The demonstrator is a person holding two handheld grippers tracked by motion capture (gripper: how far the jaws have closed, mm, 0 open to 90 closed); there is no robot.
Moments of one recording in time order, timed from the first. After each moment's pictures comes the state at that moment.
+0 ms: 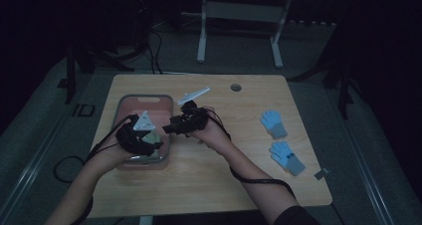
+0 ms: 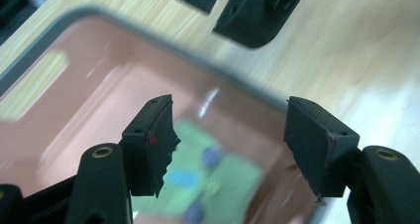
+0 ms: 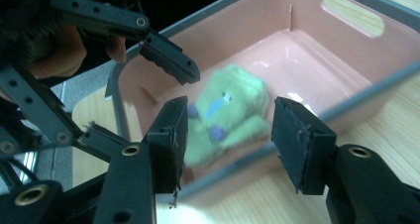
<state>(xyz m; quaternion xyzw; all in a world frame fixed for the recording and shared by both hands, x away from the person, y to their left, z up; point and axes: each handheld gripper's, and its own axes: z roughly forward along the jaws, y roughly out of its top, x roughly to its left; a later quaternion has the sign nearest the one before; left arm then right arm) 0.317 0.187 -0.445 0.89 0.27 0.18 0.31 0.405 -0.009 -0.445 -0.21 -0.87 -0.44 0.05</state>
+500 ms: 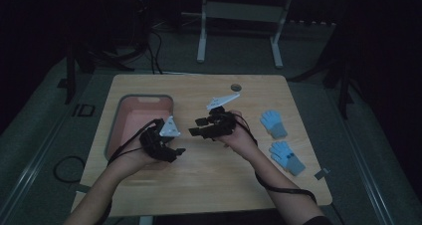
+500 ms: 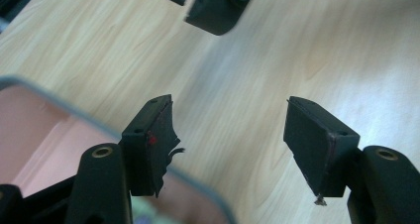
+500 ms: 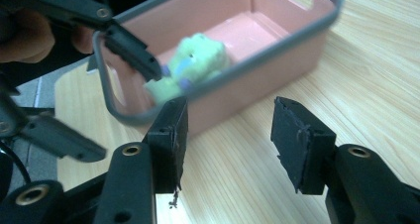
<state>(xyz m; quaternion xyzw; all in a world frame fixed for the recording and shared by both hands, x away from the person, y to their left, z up) 0.306 0.121 -0.438 0.91 0.23 0.16 0.32 0.395 -0.089 -0.443 -0.23 -0.87 -0.44 0.00</state>
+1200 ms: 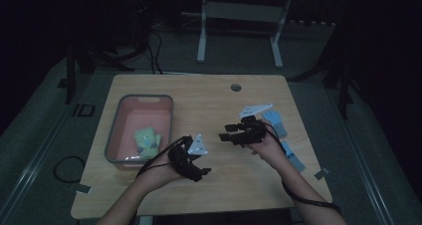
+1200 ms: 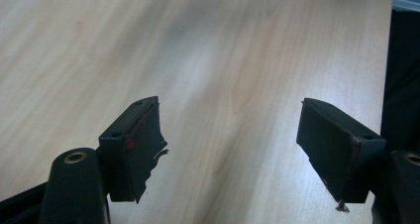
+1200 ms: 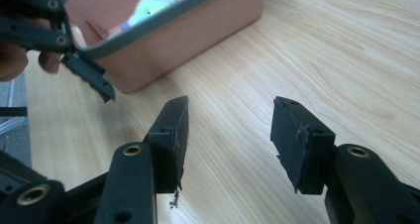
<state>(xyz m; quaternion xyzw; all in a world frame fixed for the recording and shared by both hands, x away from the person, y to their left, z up) 0.287 0.058 -0.477 0.92 0.18 0.11 0.34 0.388 -0.175 -0.463 -0.26 -0.86 -0.43 -0.02</state>
